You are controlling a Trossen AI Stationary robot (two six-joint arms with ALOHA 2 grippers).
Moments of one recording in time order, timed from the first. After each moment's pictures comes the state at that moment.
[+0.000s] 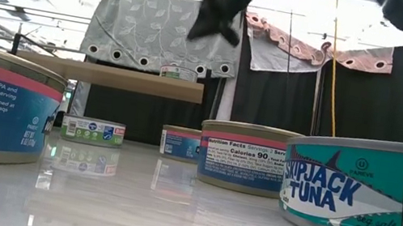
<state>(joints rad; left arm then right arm) -0.26 1.20 1.76 -1.25 -0.49 -0.65 -0.37 2.14 2.34 -0.98 -0.10 0.27</state>
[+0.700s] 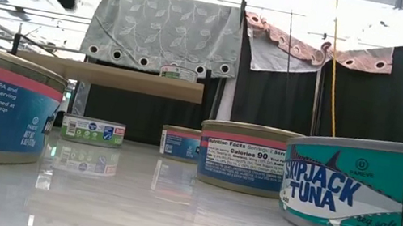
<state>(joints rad) -0.33 1.20 1.04 -0.99 -0.19 -1.09 0.22 1.77 2.34 -1.42 0.08 0.79</state>
